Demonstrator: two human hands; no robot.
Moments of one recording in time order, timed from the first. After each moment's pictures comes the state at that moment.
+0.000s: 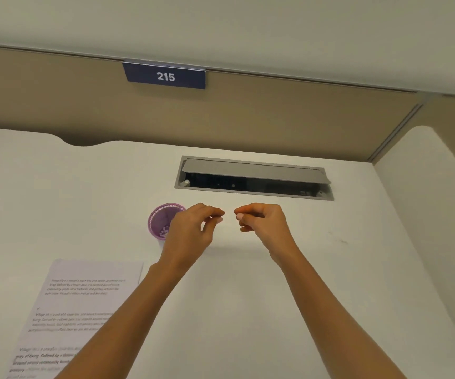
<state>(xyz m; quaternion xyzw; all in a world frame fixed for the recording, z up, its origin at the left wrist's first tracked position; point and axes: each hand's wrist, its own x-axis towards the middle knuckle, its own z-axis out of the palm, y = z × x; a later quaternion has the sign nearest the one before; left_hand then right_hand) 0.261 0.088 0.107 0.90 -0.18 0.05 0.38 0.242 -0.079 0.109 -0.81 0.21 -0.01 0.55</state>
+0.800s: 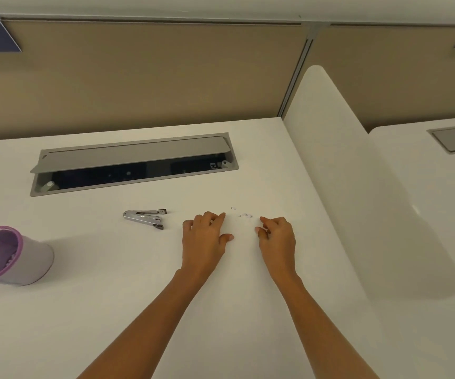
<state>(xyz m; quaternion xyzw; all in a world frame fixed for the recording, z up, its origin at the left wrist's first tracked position) 0.210 -0.181 -0.010 0.94 -0.28 -0.02 0.20 0.127 -0.322 -0.002 -0.86 0.37 -0.12 0.32</state>
